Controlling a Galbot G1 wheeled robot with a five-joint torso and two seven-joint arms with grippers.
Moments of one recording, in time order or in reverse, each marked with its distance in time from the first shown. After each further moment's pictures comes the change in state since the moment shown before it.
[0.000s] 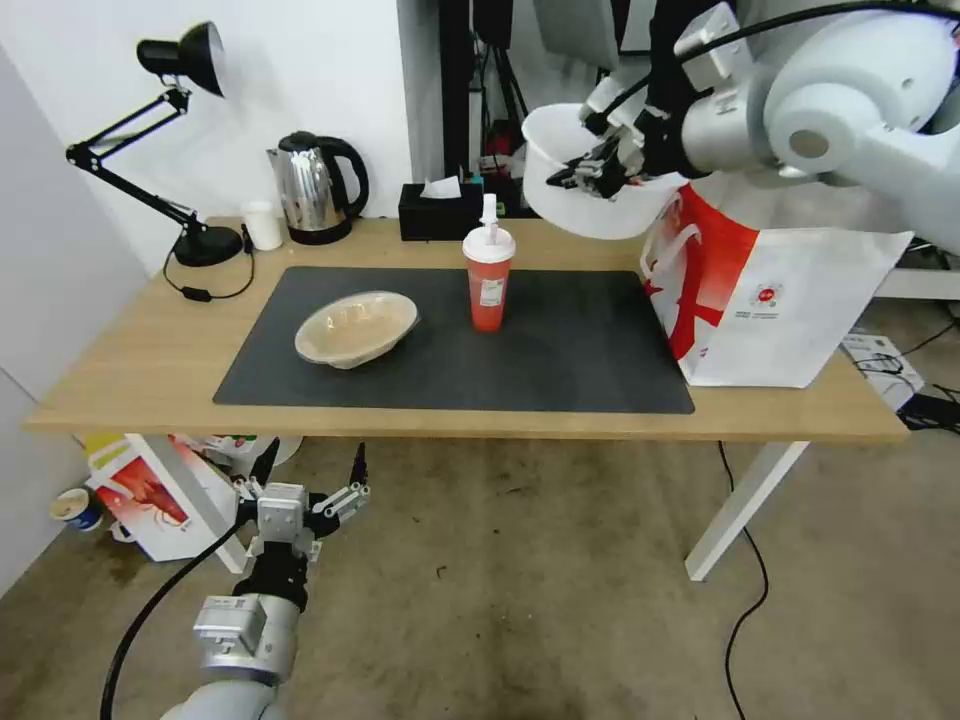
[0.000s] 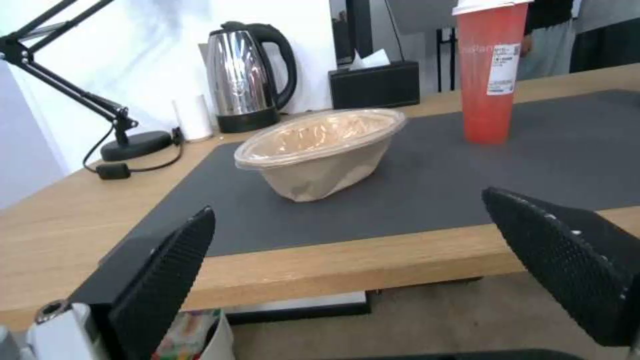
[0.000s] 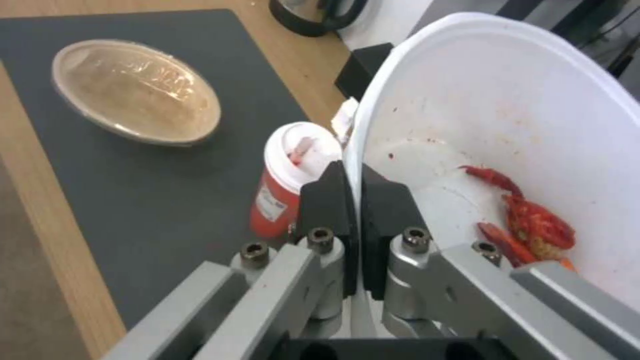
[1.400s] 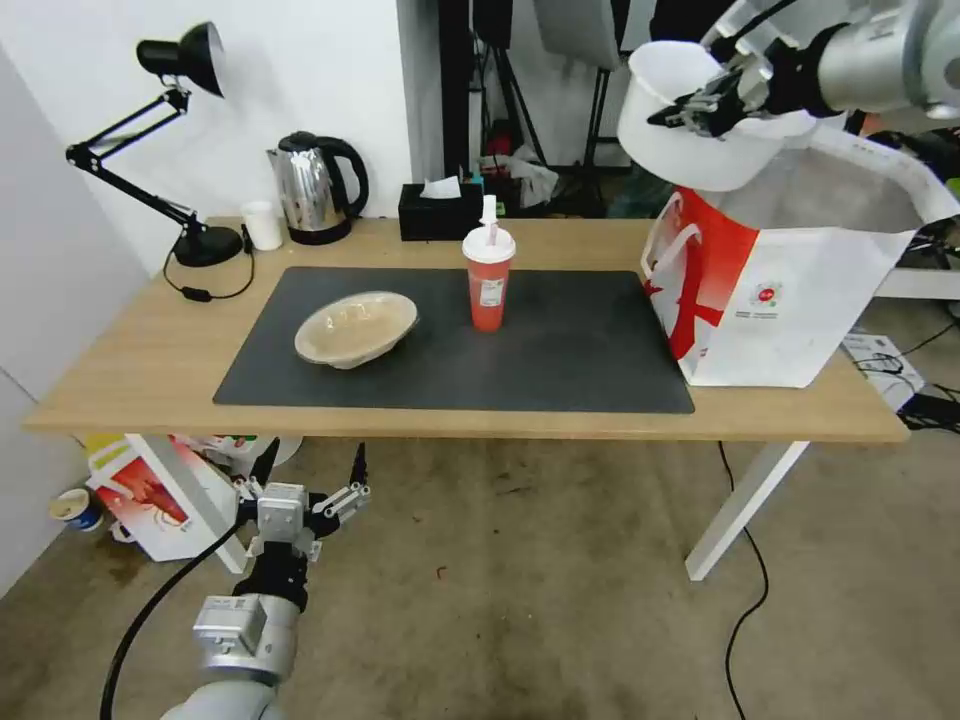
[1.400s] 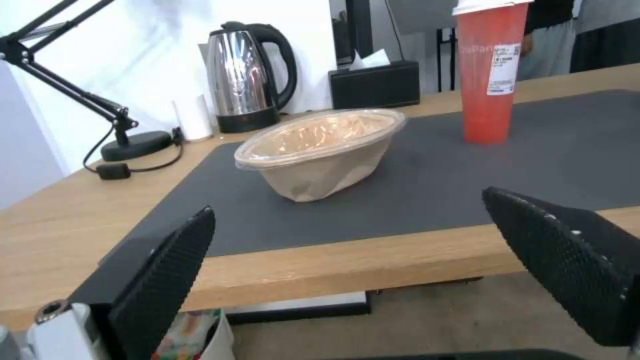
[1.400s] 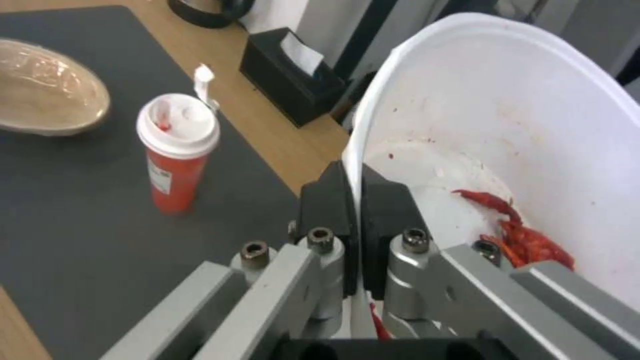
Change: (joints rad) left arm 0.000 0.000 0.000 0.000 0.000 0.000 0.000; right arm 0.011 -0.146 0.069 -0.088 -0.104 0.001 -0.107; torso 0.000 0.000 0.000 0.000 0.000
